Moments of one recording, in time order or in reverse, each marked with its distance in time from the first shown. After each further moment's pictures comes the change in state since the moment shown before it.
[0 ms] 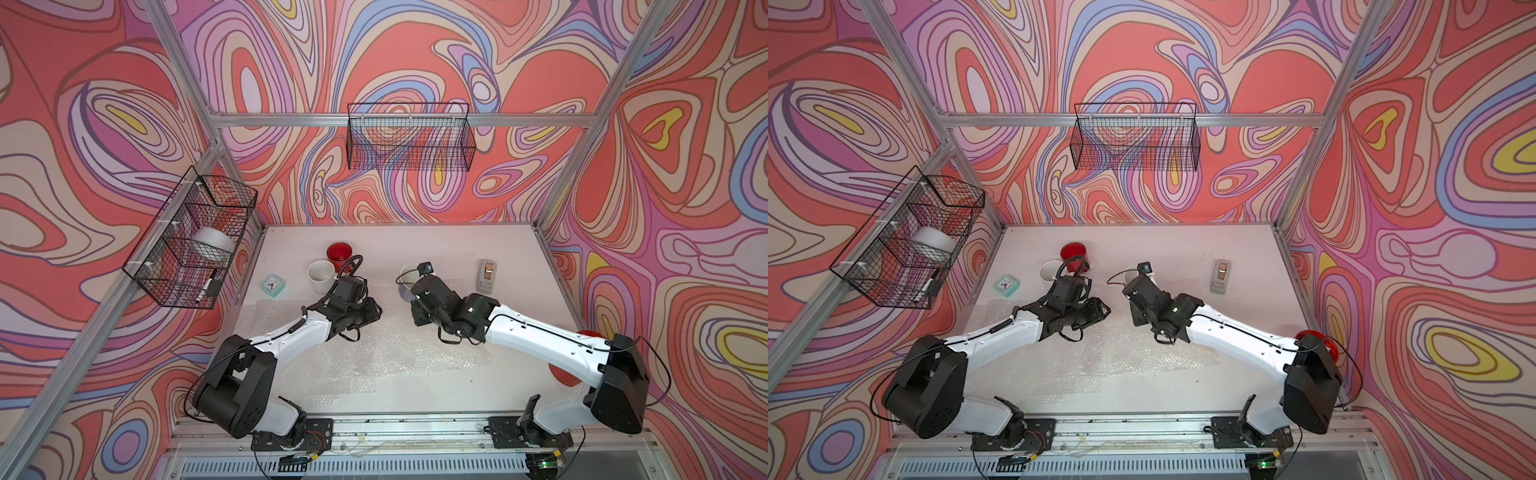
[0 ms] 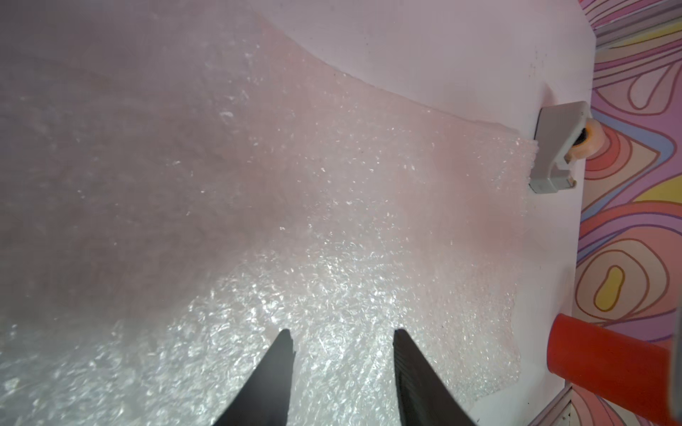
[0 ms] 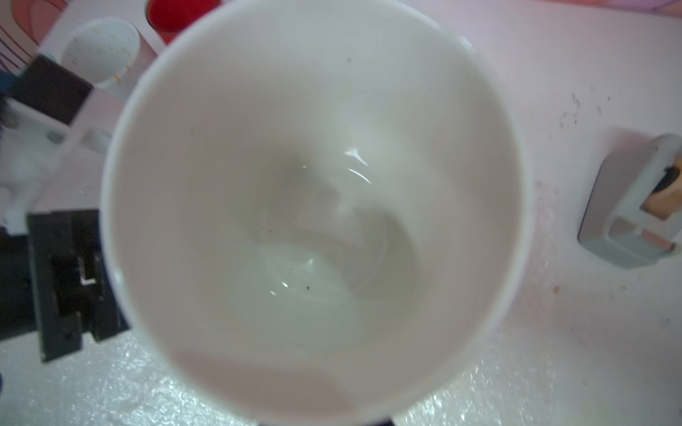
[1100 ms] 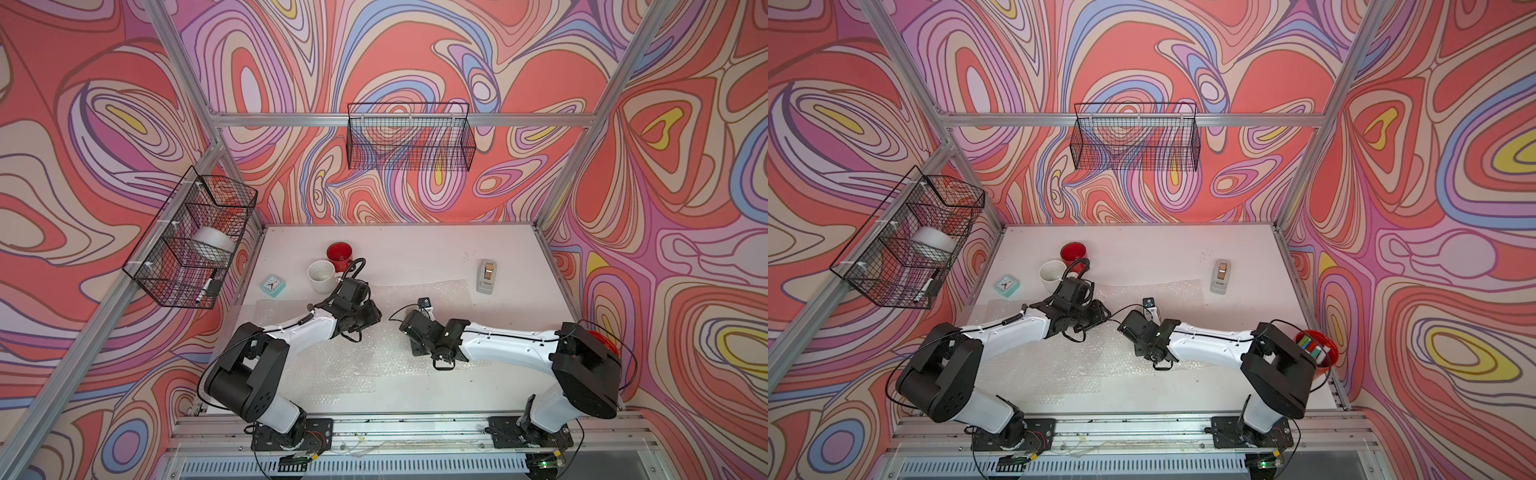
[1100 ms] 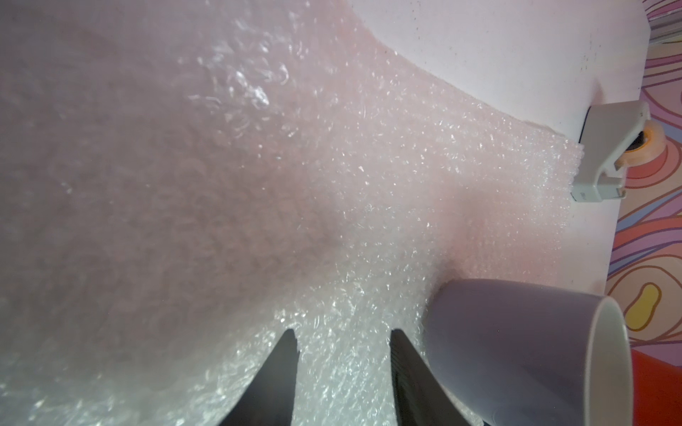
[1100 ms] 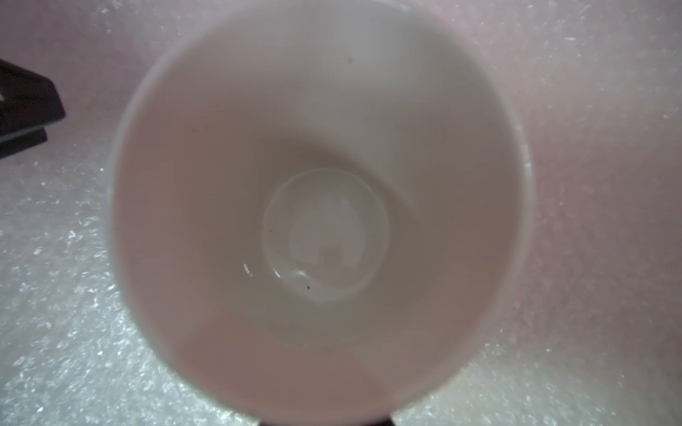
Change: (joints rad) left arm 0.000 0.064 0.000 0.020 -0.007 -0.012; right arm 0.082 0.143 -0.183 0.109 -0.015 0.237
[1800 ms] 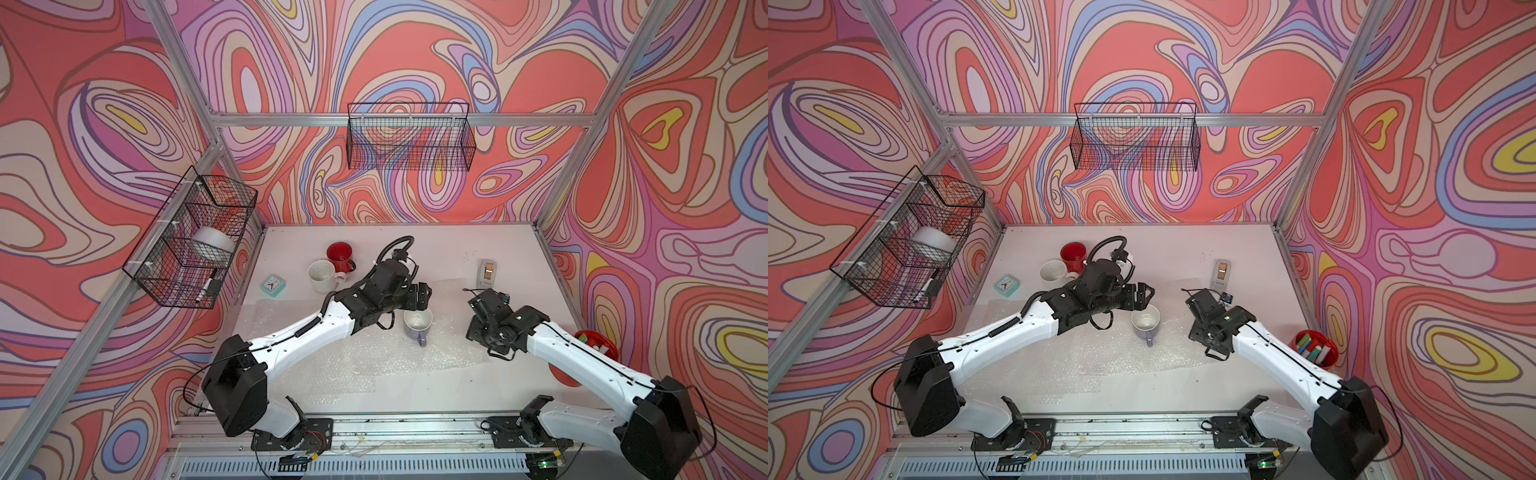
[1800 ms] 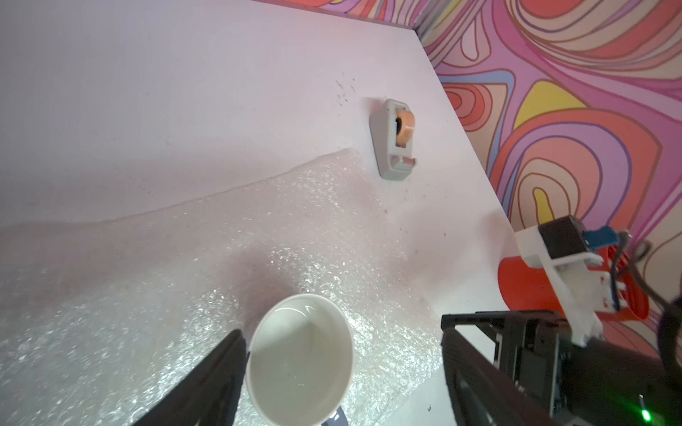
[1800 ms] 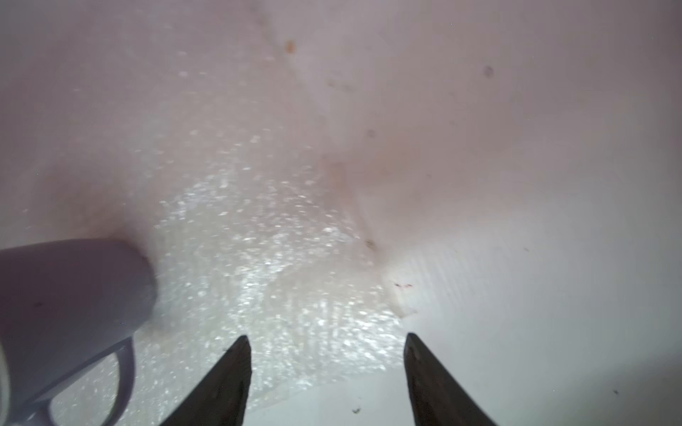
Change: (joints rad) left arm -0.333 -0.033 0.390 -0.119 -0.189 0.255; right arm -0.555 -0.473 -0.182 -0.416 -0.209 0.146
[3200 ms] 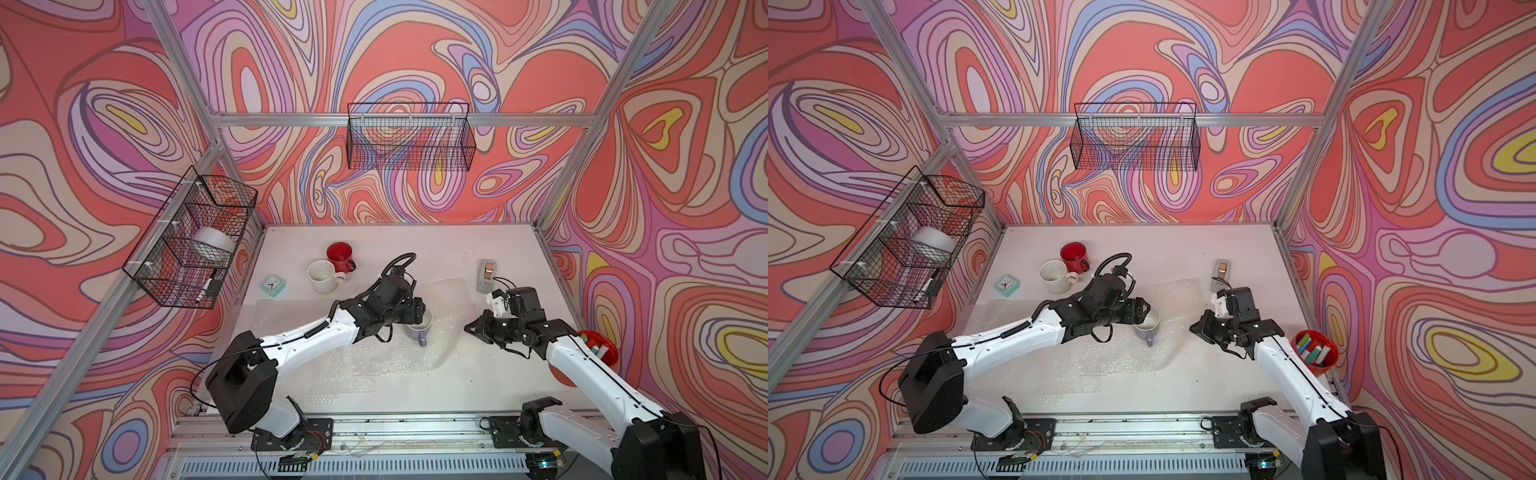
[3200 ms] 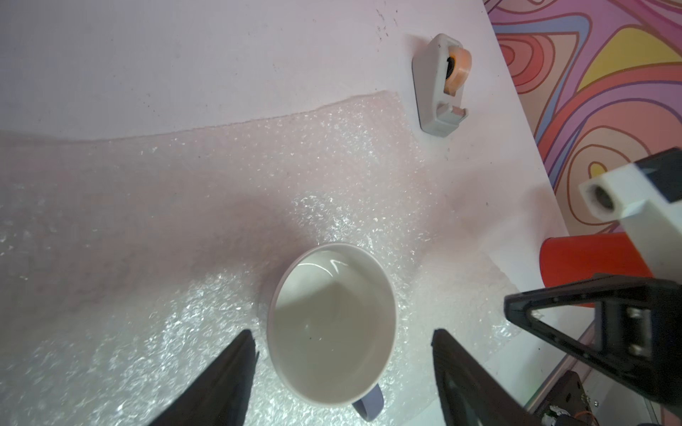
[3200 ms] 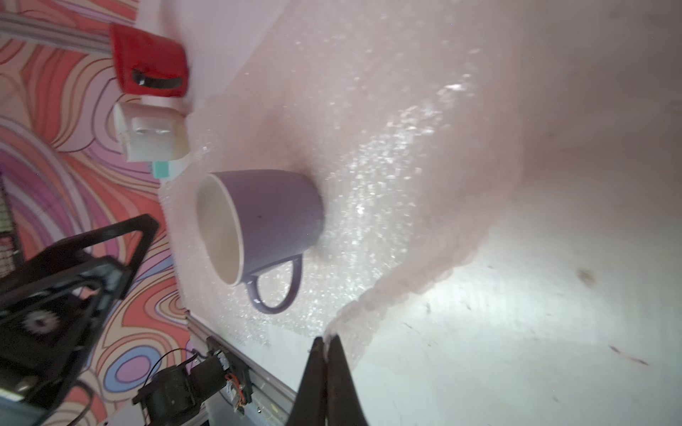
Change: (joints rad) left arm 0.000 -0.026 -0.168 0.026 -0.019 -0.094; right arm -0.220 -0.063 -0.108 0.425 -0.733 -0.248
